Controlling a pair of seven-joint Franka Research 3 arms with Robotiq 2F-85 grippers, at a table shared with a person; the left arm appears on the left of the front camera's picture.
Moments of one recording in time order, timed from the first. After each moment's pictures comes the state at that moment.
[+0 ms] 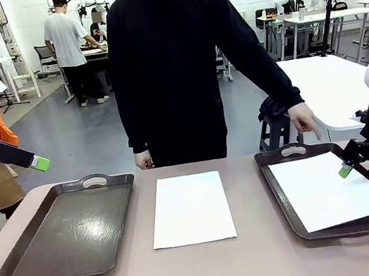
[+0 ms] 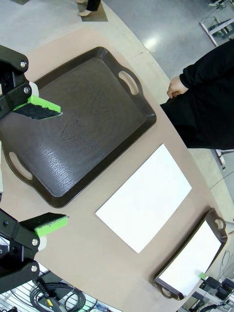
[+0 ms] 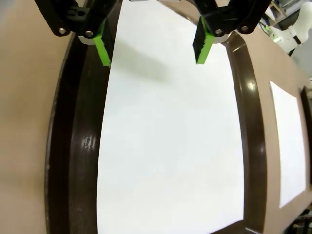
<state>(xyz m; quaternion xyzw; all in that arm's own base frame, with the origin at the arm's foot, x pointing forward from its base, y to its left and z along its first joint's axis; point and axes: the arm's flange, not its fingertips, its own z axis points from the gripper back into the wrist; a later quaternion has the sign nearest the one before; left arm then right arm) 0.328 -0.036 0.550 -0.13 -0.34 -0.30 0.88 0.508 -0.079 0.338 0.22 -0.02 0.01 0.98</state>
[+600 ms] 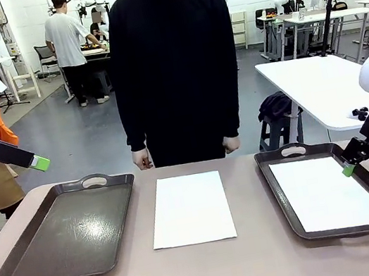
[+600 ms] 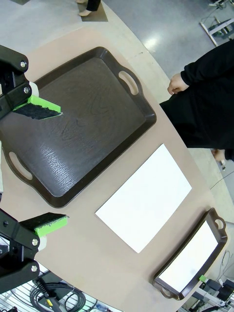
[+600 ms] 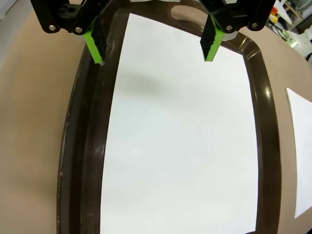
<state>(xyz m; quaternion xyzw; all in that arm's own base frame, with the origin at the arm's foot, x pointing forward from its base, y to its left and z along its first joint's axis) 0.328 -0.036 0.550 -0.13 -0.34 -0.30 0.88 0.507 -0.073 0.351 0.16 -0.01 0.03 0.99</state>
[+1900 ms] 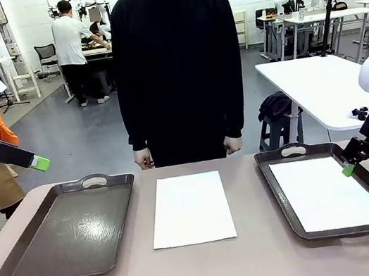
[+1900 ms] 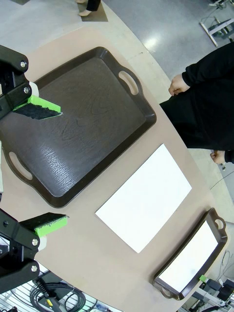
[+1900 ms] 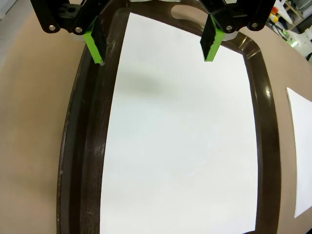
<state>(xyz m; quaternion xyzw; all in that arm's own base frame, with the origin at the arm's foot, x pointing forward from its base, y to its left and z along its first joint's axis) 0.328 -0.036 0.550 -0.13 -0.34 -0.30 0.88 0.508 -0.073 0.351 0.16 -0.01 0.03 0.99</state>
